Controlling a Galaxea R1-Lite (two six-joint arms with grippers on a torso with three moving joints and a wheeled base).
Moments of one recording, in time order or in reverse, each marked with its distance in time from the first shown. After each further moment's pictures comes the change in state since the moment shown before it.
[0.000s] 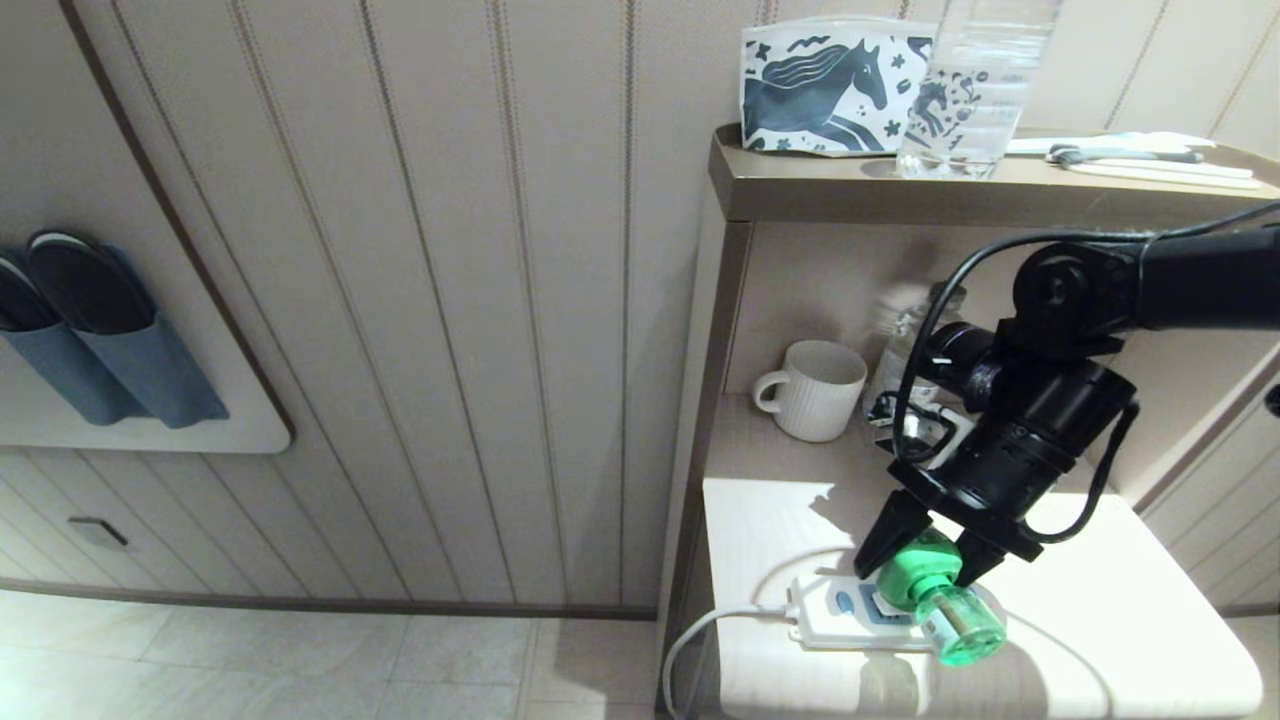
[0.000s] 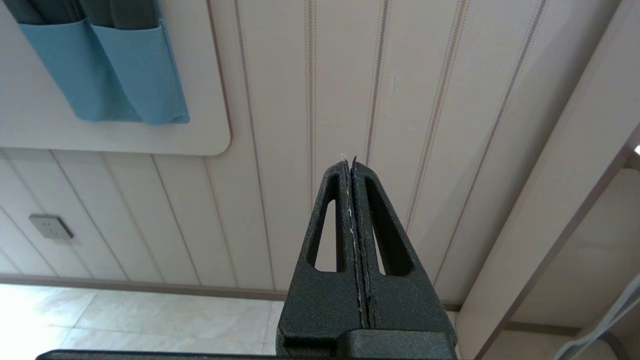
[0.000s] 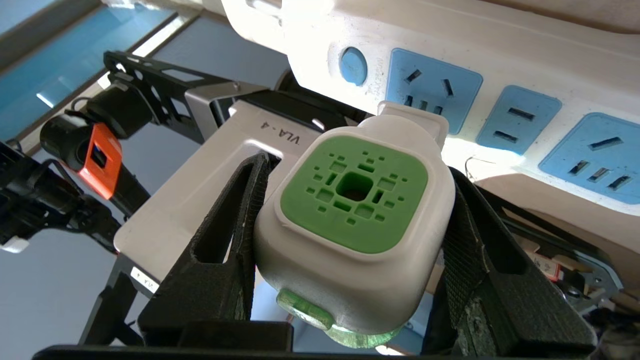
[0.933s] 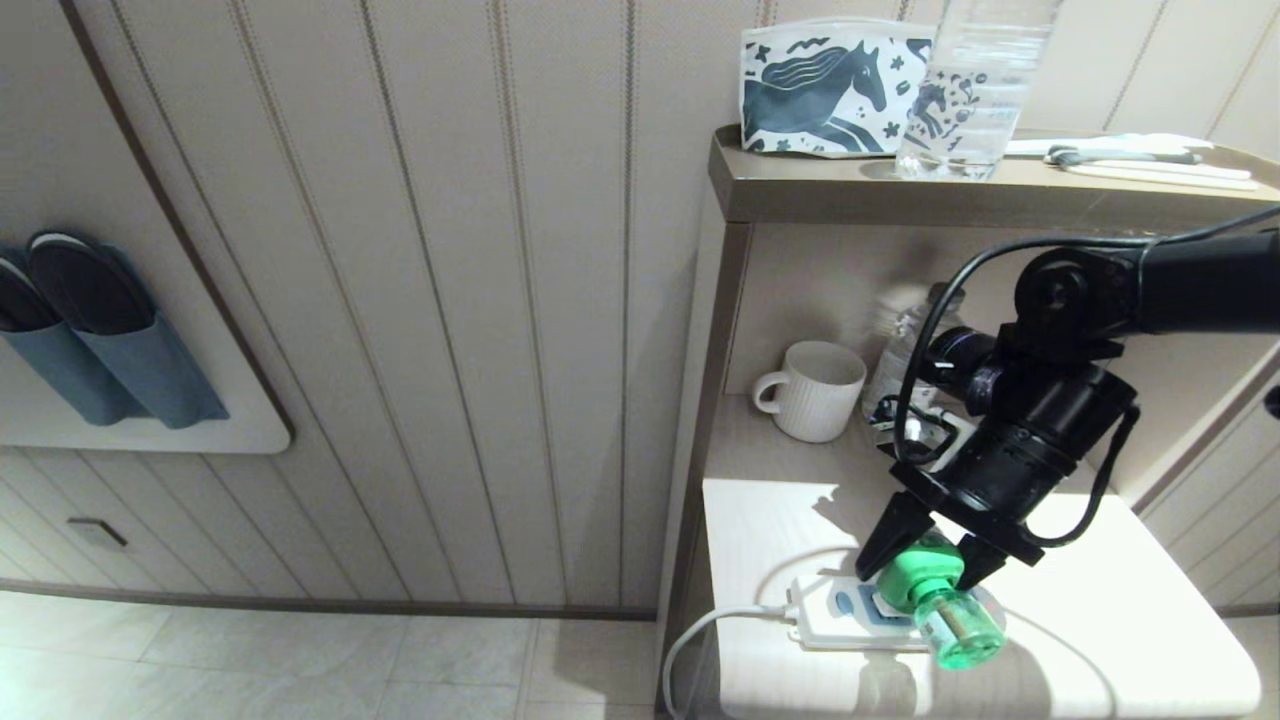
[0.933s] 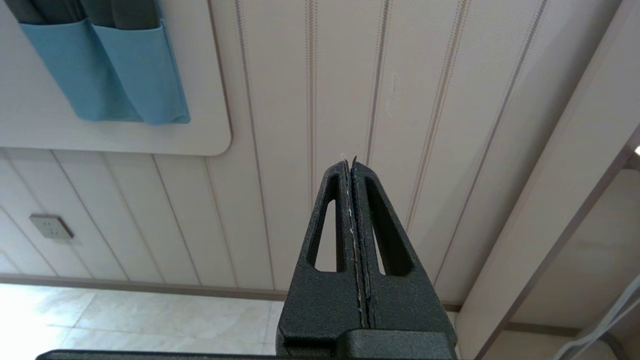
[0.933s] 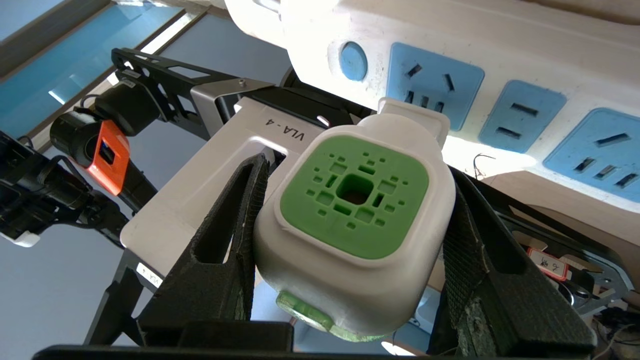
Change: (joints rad) left arm 0.000 0.000 0.000 0.000 0.000 0.000; right arm -0.008 0.013 0.022 -0.005 0.005 -0.001
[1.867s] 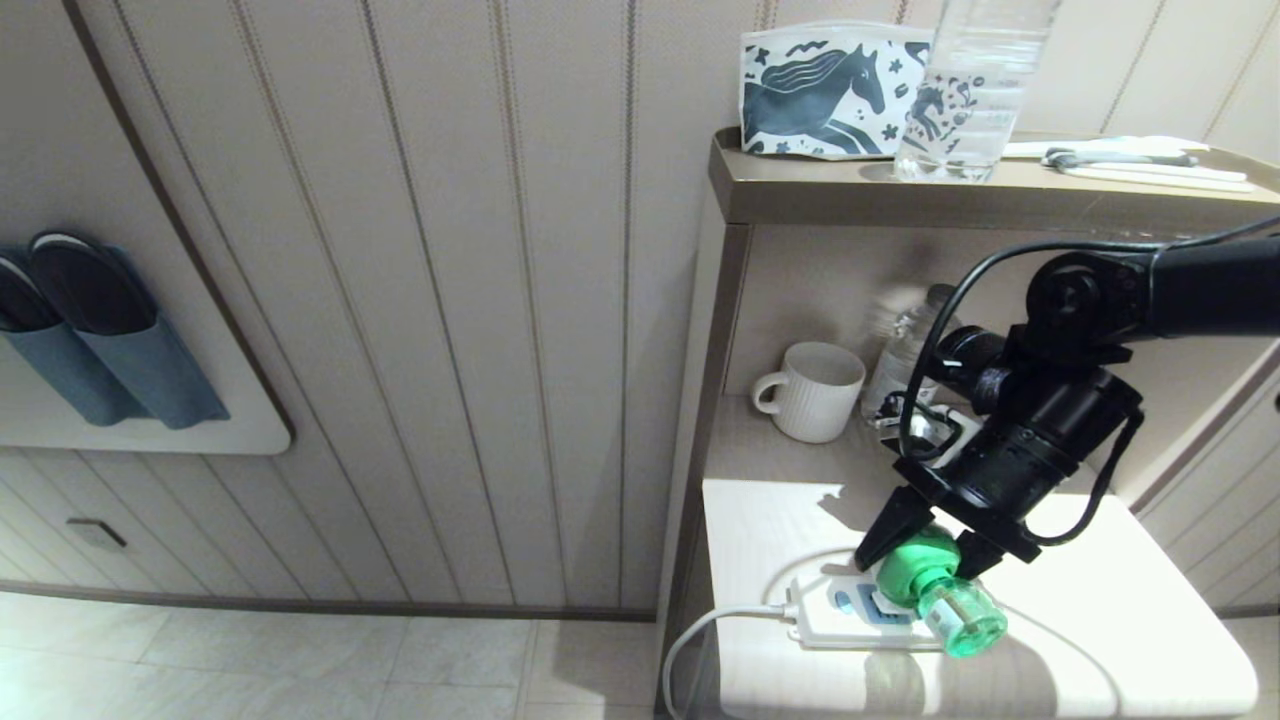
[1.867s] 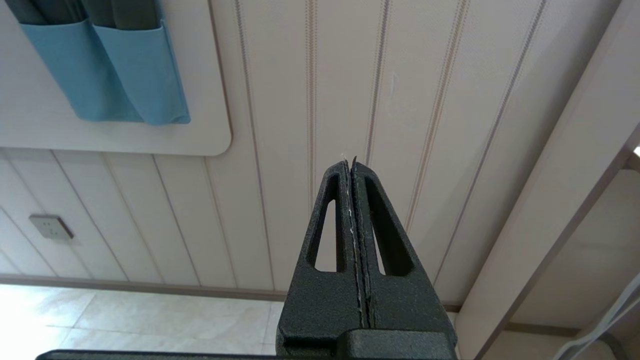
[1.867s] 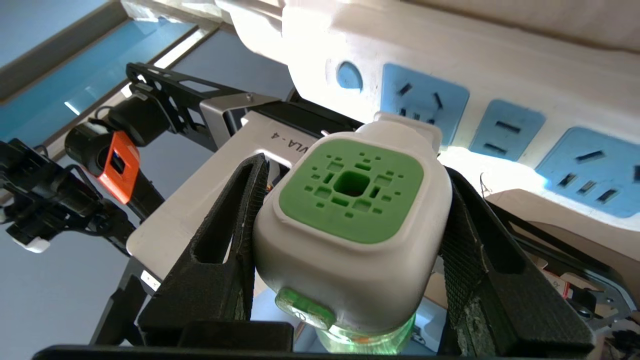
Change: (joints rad) left arm 0.000 0.000 0.000 0.000 0.000 0.000; right arm -0.028 0.019 0.046 -0.053 0.001 0.000
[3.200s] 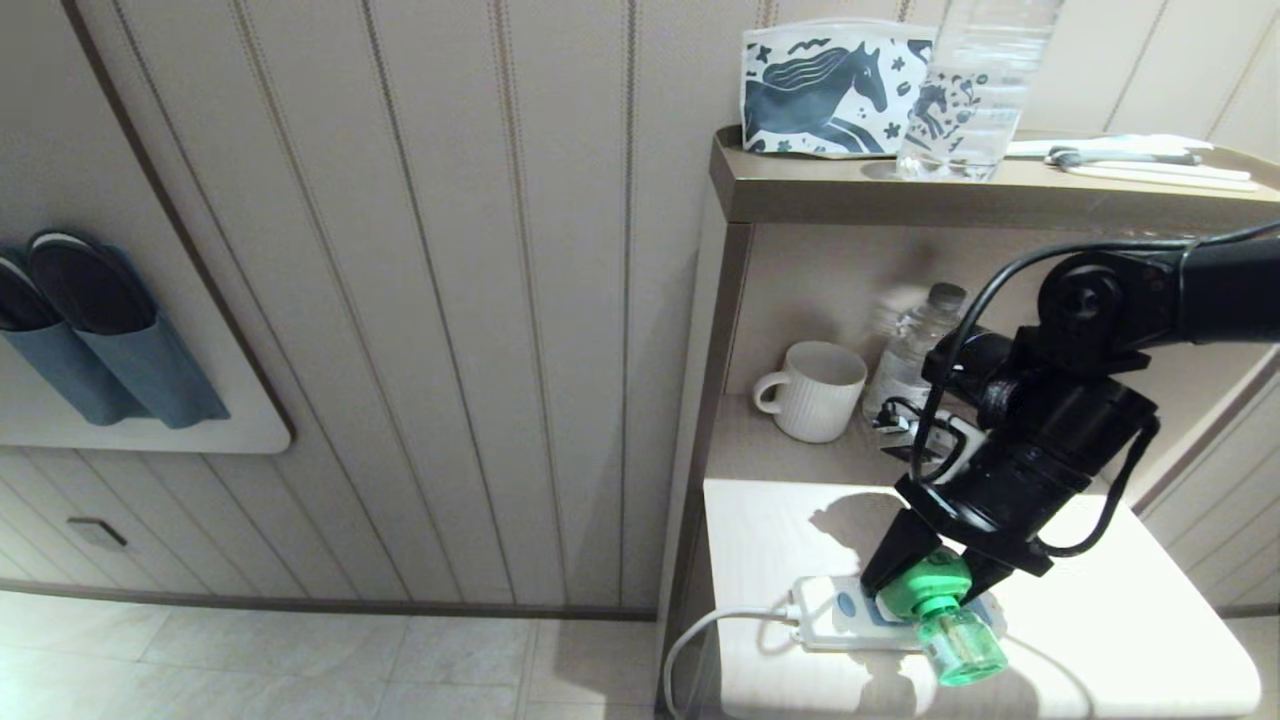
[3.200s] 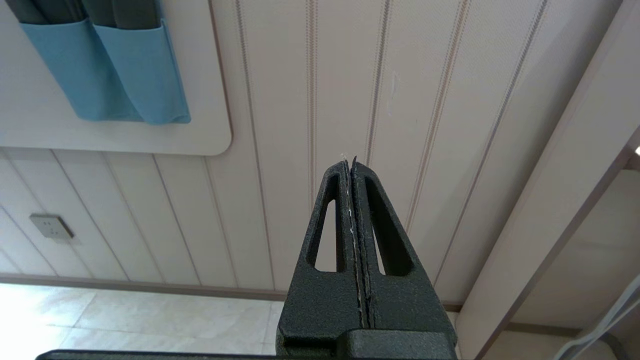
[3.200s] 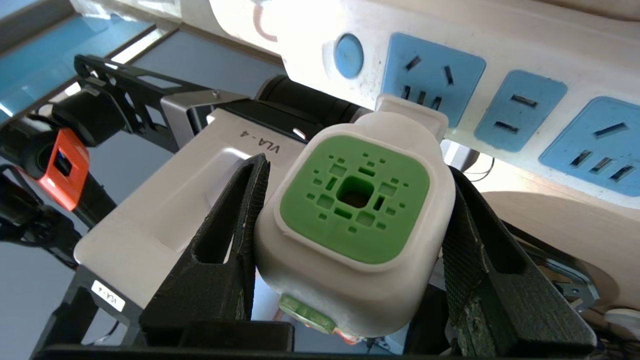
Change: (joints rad) left arm 0.000 0.000 0.000 0.000 0.000 0.000; right arm 0.047 -0.103 0.077 -0.044 -0.086 -0.004
